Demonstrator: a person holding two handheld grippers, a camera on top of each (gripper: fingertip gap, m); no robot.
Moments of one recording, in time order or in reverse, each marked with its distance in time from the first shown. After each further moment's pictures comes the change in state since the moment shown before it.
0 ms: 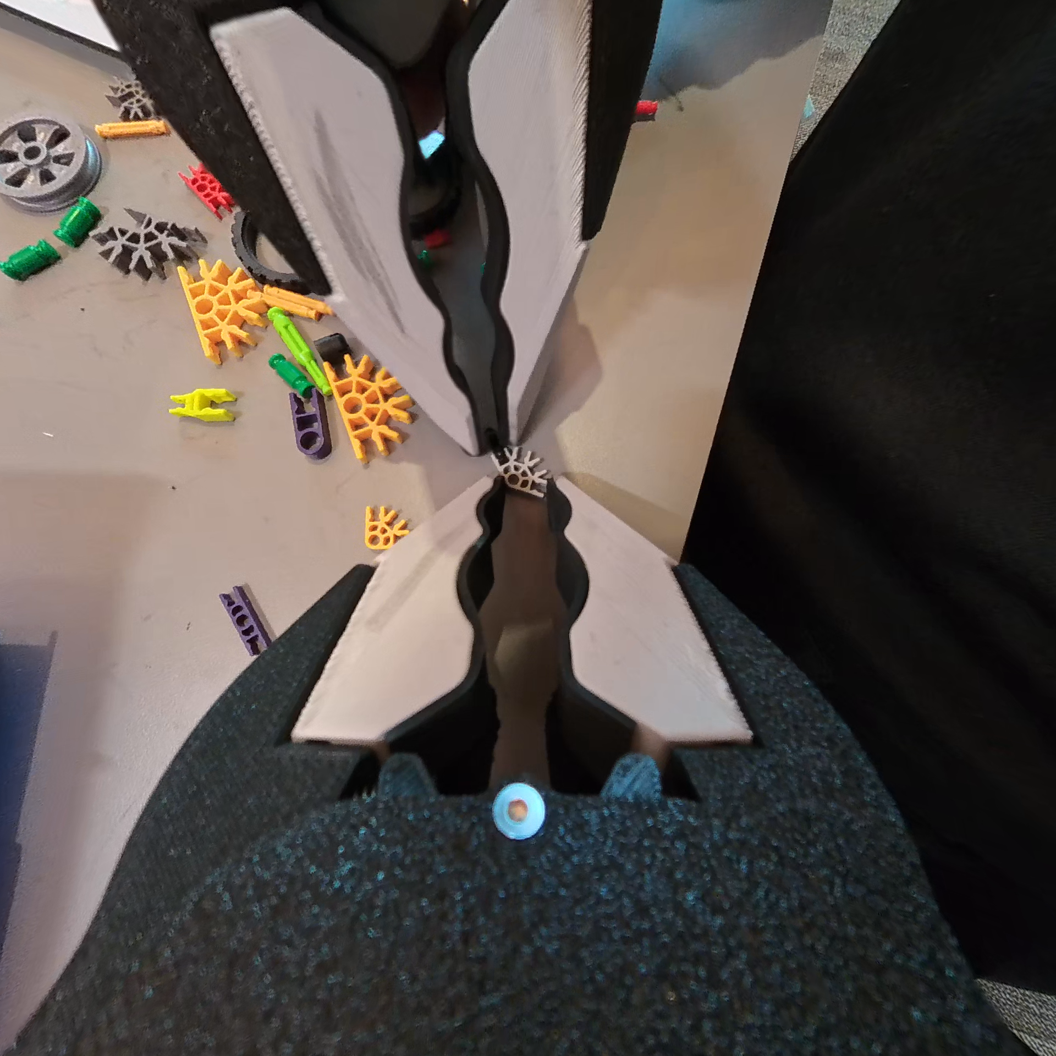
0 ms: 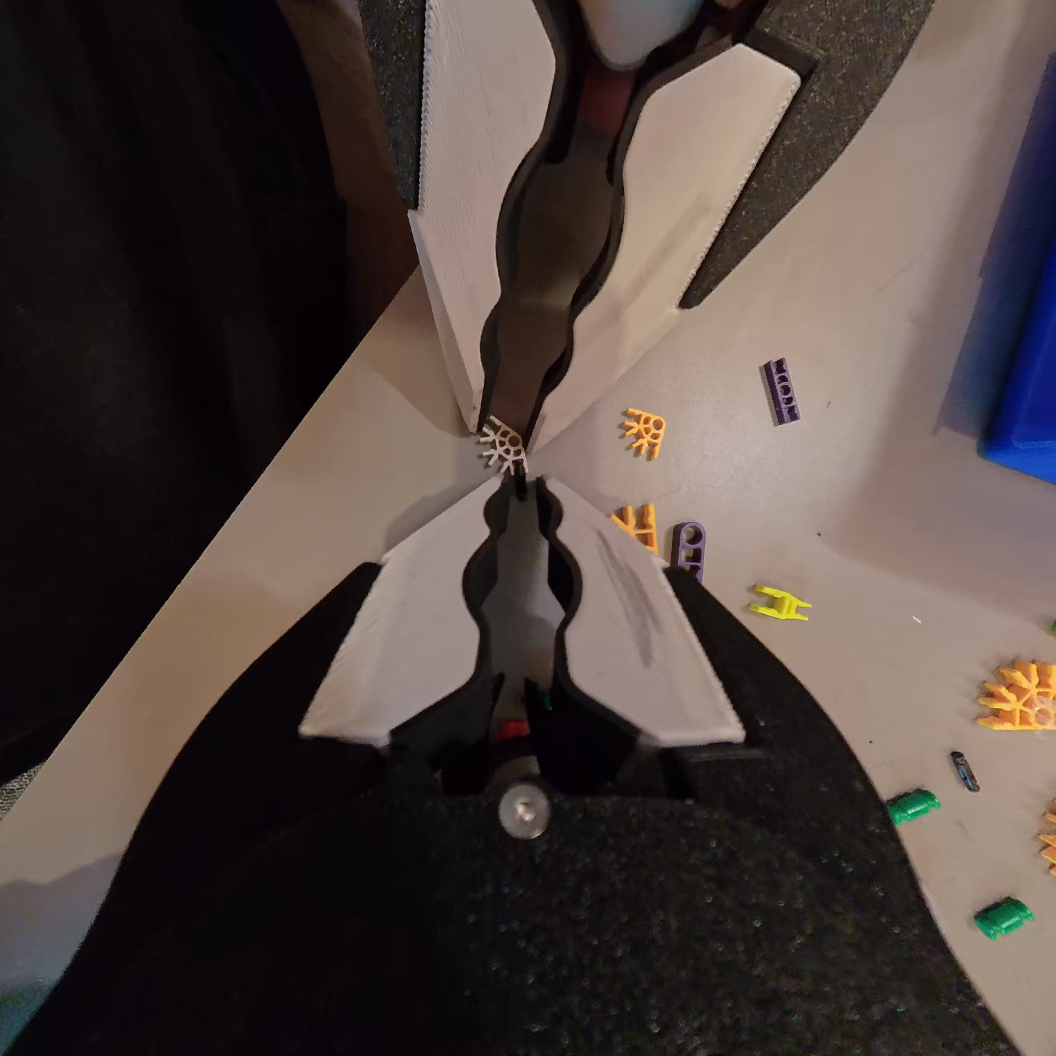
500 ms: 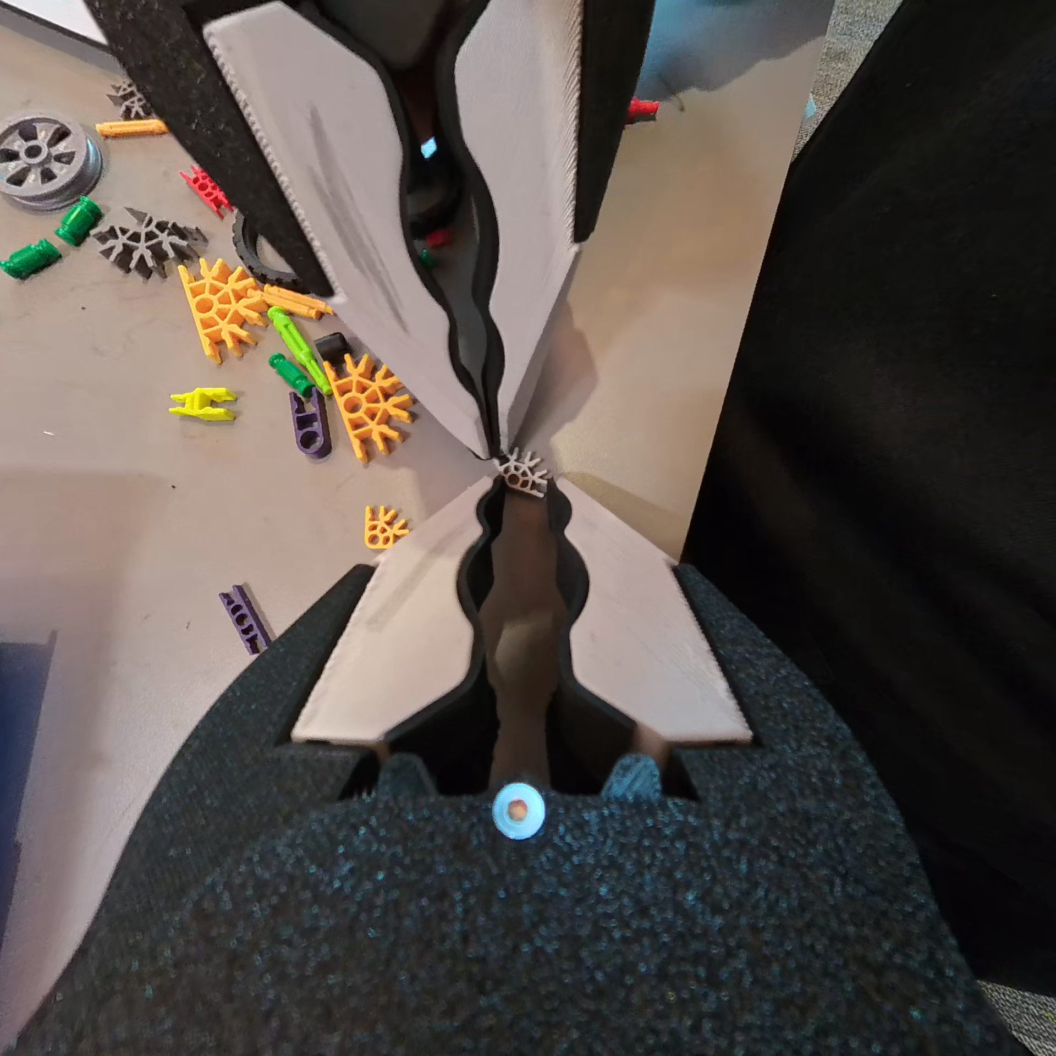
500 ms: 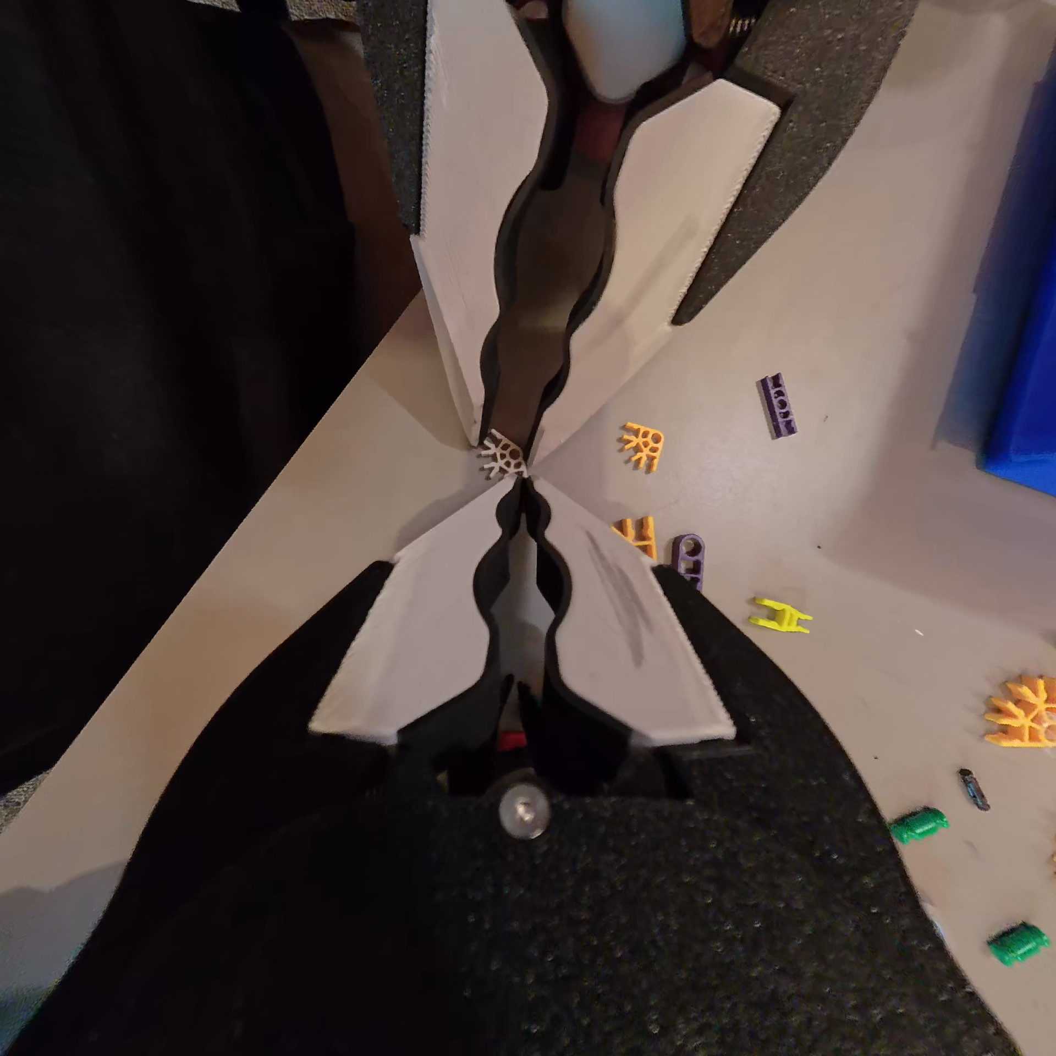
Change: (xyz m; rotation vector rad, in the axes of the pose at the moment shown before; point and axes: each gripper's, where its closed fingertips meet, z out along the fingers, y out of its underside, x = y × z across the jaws) left arm 0.000 0.000 0.000 0.000 -0.002 -0.002; right arm 0.000 -0.005 0.000 0.033 -0.013 0.006
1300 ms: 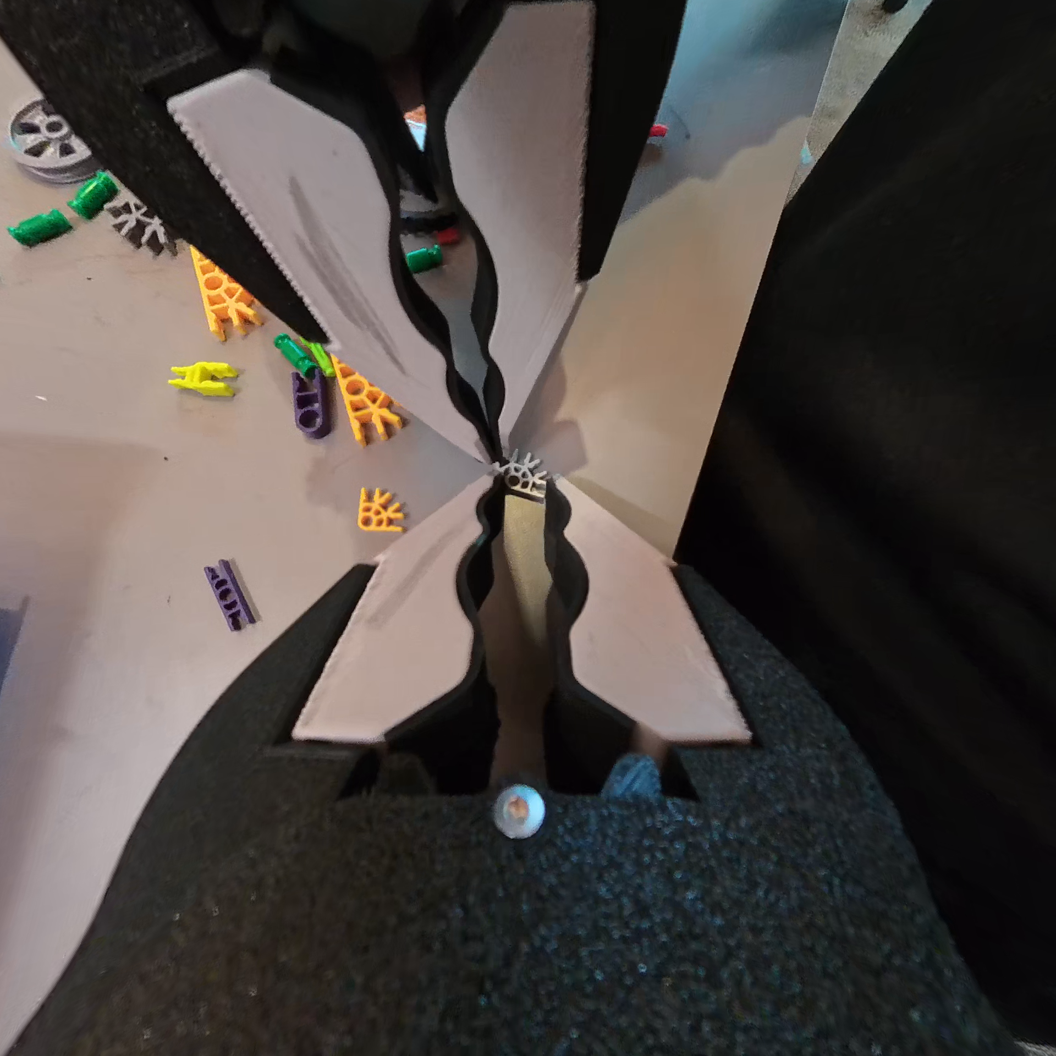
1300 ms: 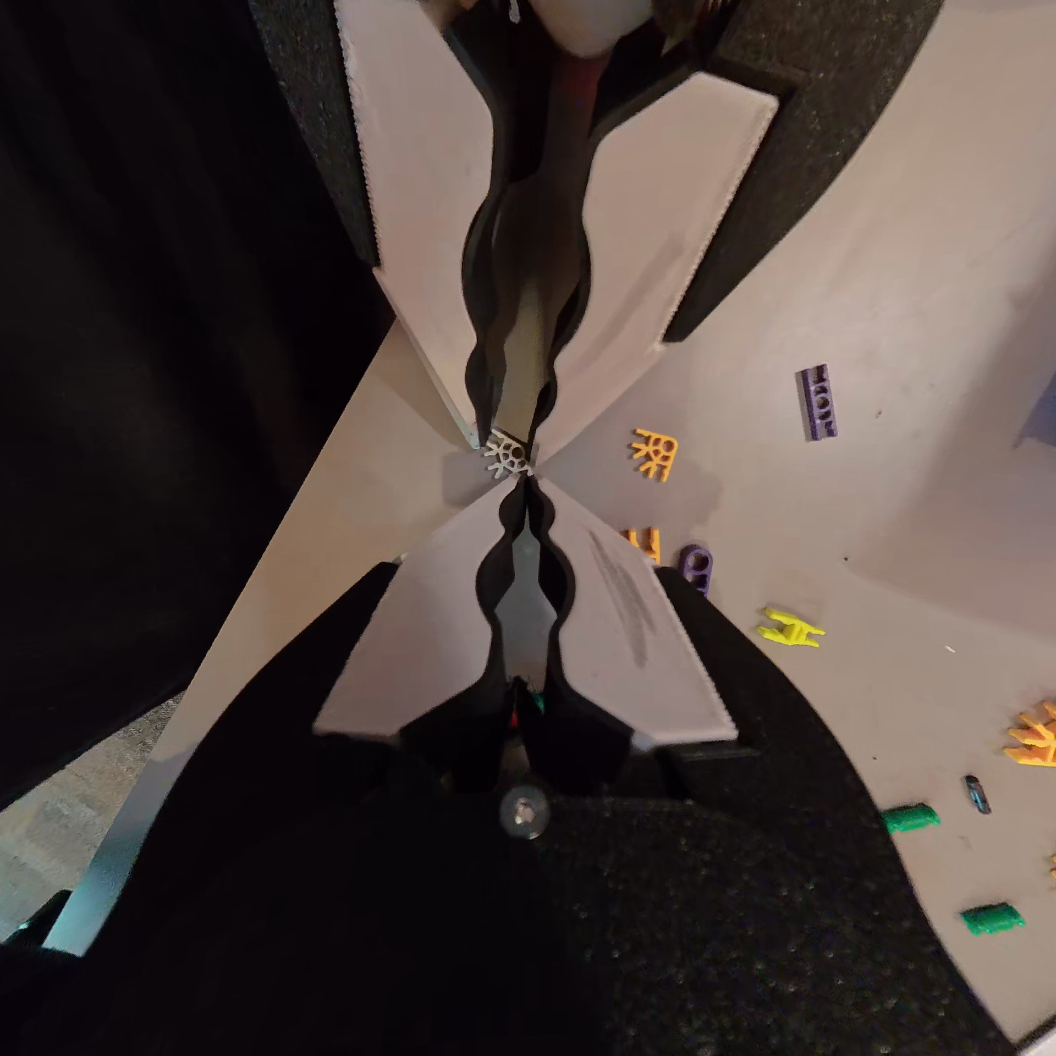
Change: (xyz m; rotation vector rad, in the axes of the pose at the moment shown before) left arm 0.001 0.002 -0.002 0.046 -0.009 -0.058; right arm -0.002 -0.002 0.004 -0.241 -0.126 0.084
